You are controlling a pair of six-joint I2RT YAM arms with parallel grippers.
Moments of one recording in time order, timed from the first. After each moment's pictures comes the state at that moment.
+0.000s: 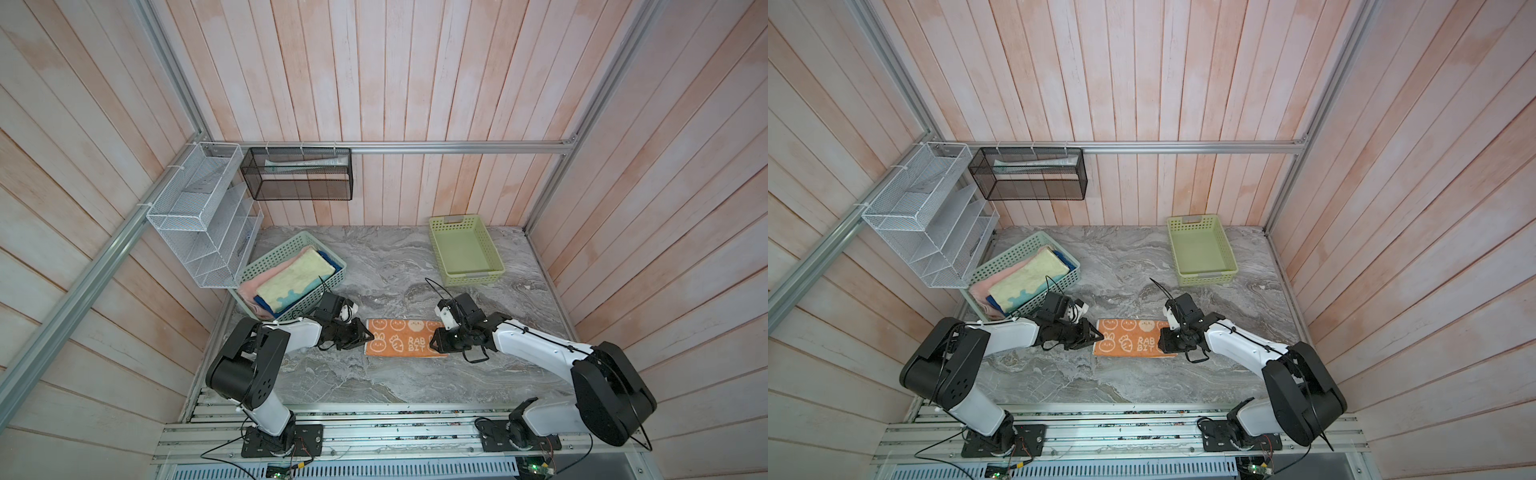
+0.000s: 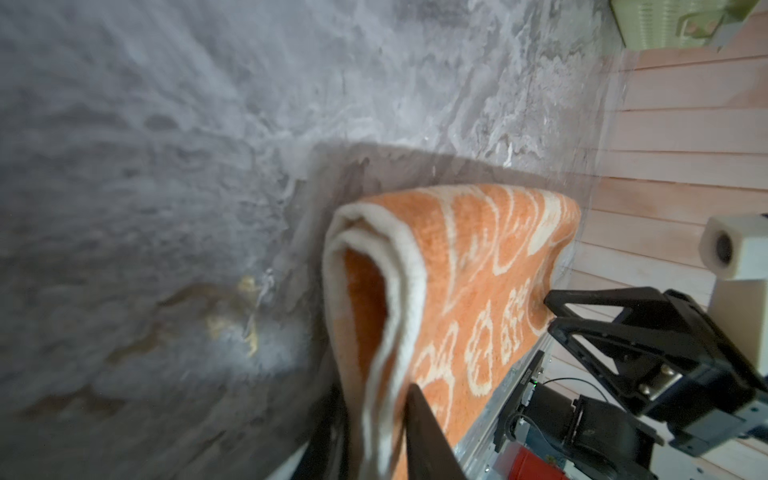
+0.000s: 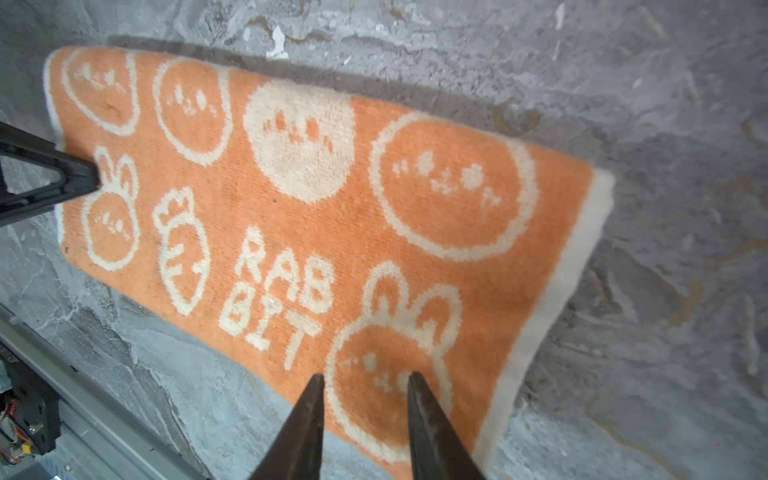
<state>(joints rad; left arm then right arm) -0.38 1.65 0.68 -0.07 0.65 -0.68 0.58 1.39 0.71 -0.45 -0.25 0.43</state>
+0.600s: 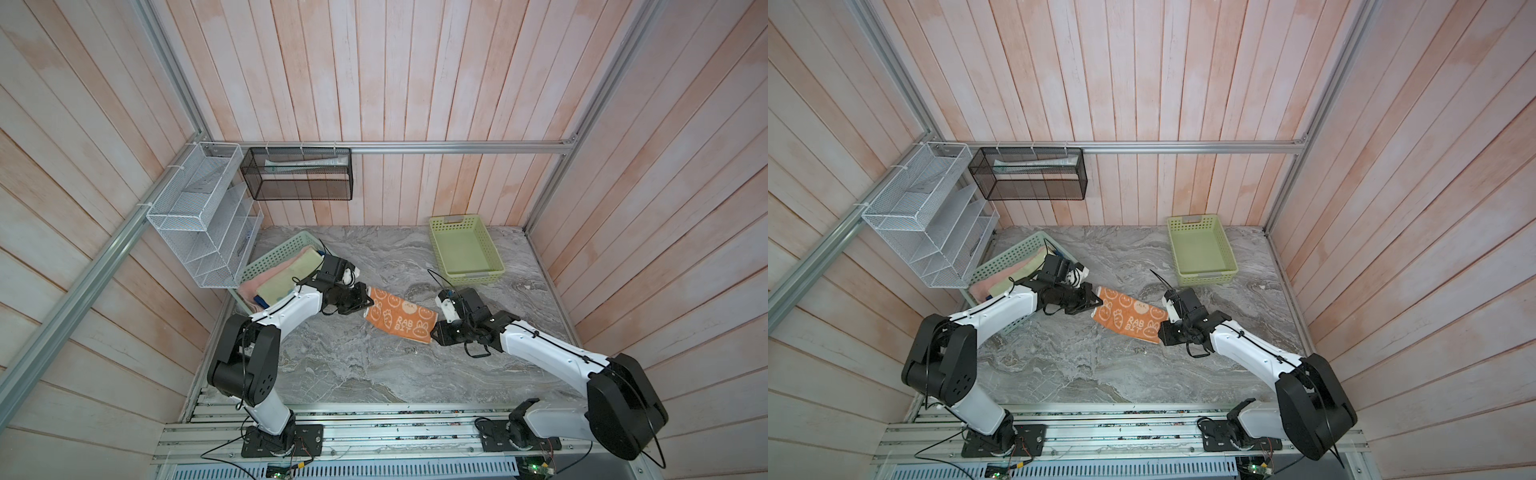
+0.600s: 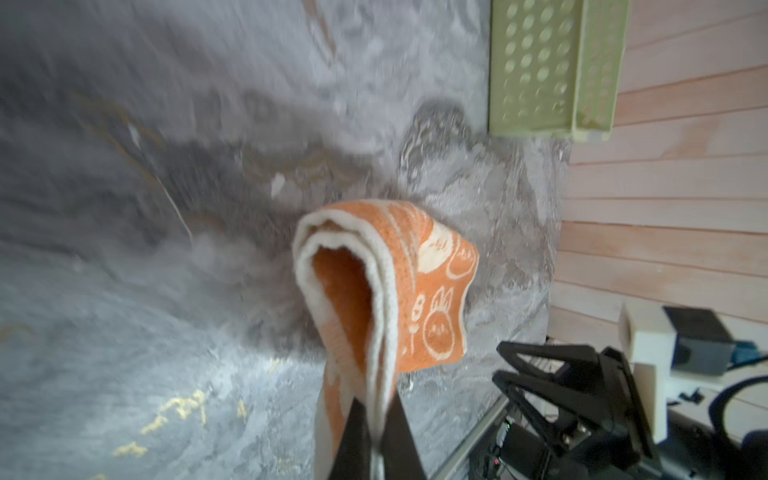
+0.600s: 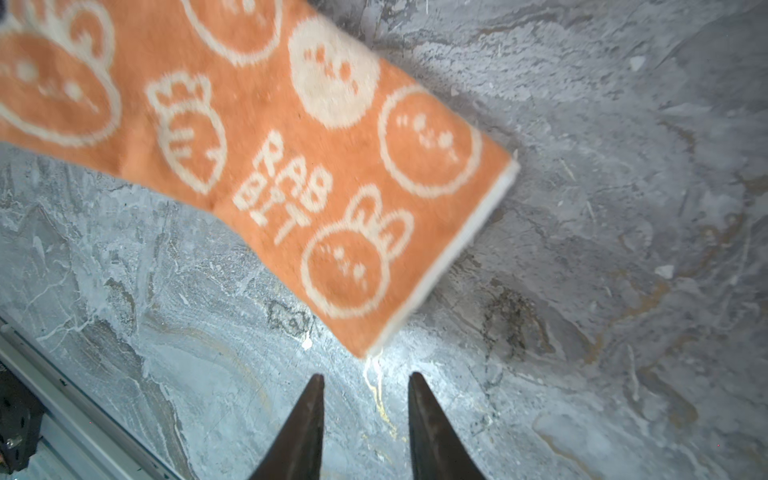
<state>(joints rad) -0.33 1.68 1.15 -0.44 0.56 -0.57 0.58 1.32 0.74 -0.43 -0.19 0.35</state>
